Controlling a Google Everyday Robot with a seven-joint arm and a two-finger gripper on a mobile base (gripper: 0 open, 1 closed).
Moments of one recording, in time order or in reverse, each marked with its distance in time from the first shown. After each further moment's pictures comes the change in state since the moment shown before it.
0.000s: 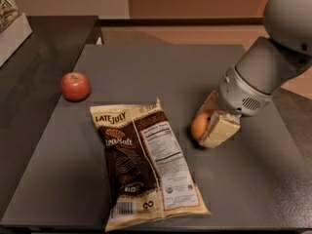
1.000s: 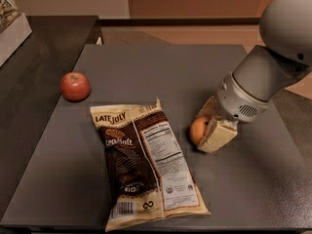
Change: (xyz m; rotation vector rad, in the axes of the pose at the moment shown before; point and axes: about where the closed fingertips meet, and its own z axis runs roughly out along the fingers) arm 0.005 0.006 0.012 0.002 0.008 0.017
